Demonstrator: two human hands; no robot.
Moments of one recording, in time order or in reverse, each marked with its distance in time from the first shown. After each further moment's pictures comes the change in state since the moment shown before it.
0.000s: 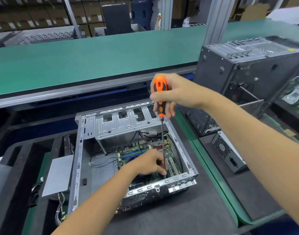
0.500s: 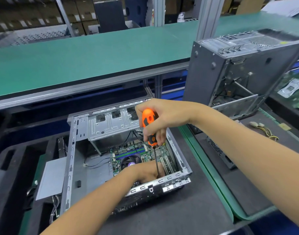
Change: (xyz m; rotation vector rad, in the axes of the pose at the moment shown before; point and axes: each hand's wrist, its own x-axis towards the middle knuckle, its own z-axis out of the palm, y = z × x) left_hand 0.009 0.007 0.024 0.319 -0.295 0.174; right_hand -0.017 0.012 0.025 -0.003 -0.335 0.112
